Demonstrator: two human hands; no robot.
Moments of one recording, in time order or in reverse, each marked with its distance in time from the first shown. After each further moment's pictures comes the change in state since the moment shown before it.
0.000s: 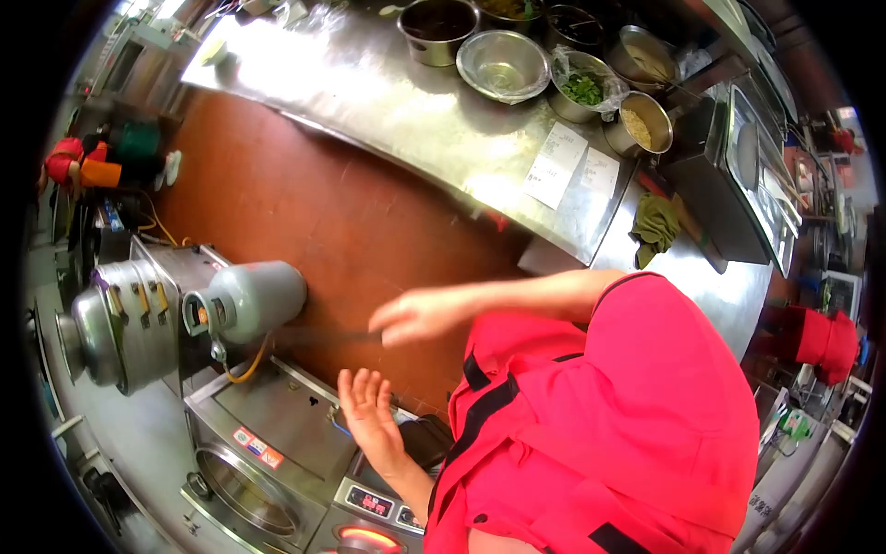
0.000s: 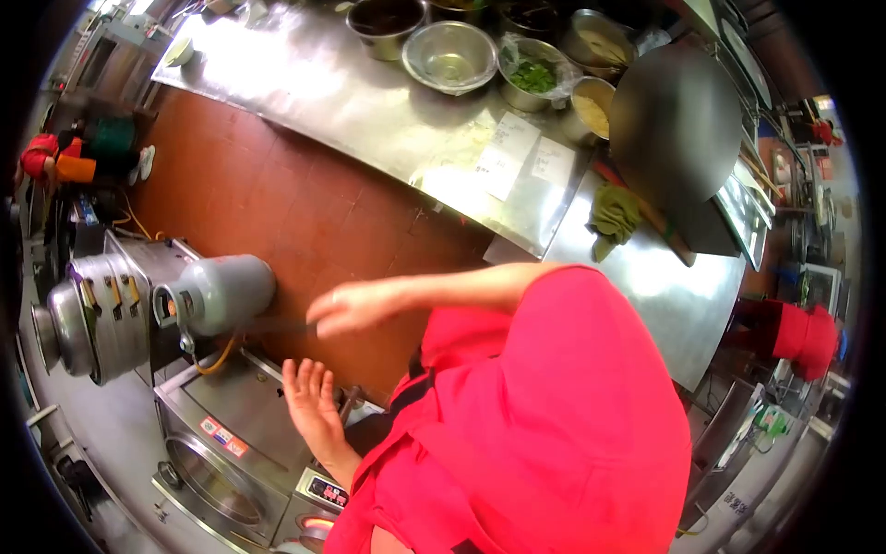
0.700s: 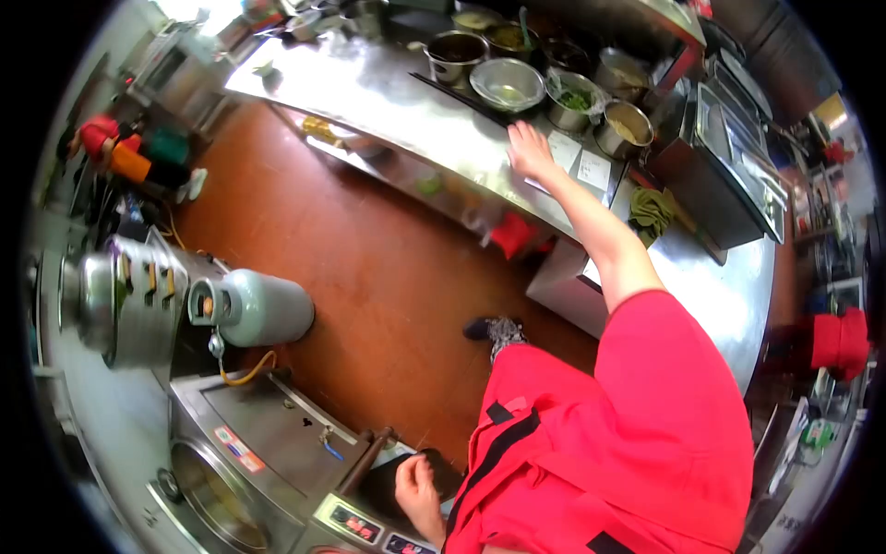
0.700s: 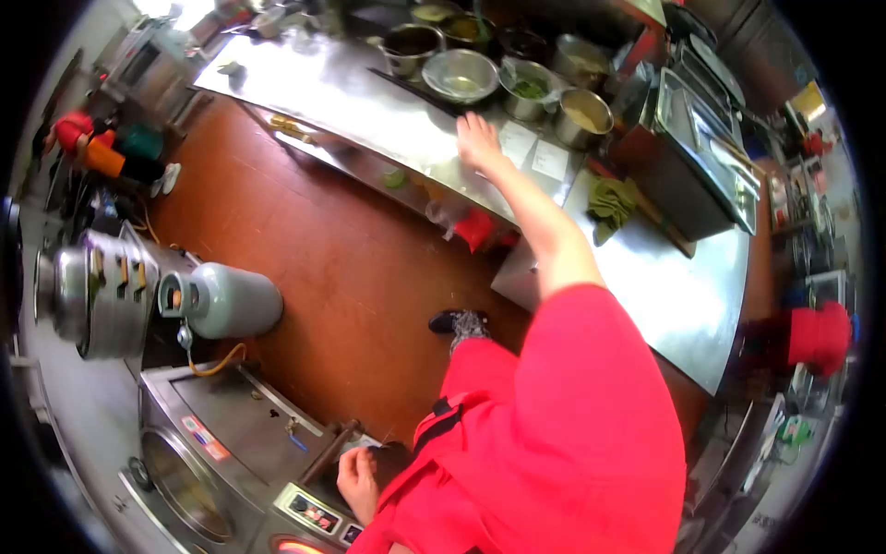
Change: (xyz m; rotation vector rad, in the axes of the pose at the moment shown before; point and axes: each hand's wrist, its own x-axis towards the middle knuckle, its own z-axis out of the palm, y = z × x) left_hand -0.170 -0.066 -0.146 0.658 0.172 -0.046; right_hand -0.111 0.060 -0.185 -1.492 1.001 0.405
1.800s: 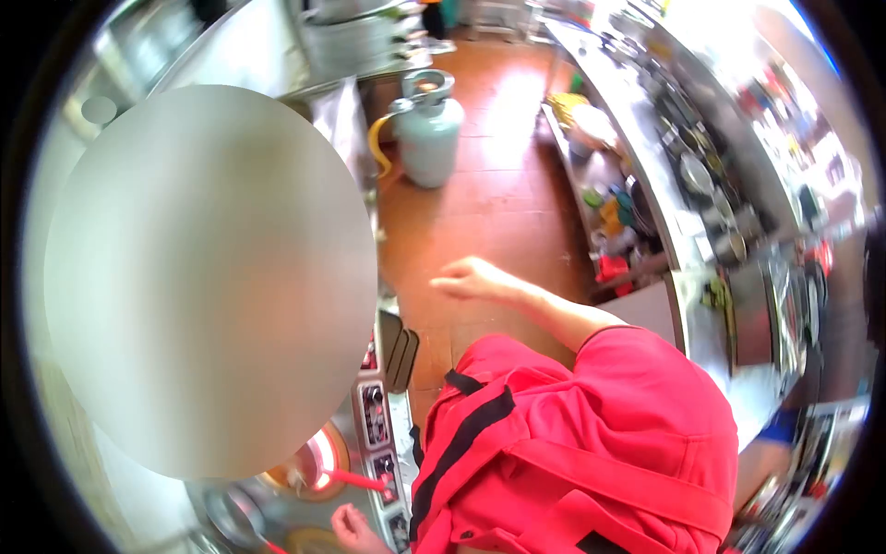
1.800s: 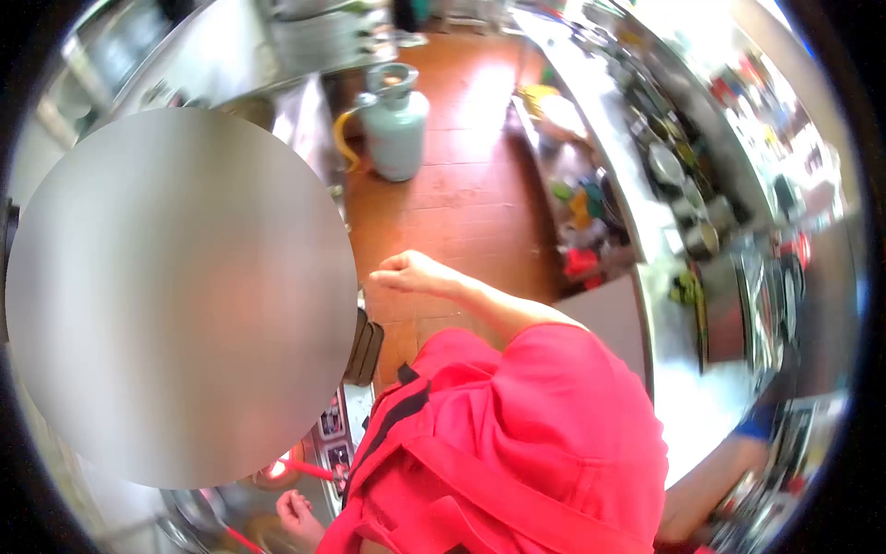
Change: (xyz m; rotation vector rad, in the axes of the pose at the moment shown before) left_hand -0.506 -0.365 -0.169 -0.328 1.130 -0.170; right_hand -0.502 -0.512 -0.237 0.837 -1.331 -0.642
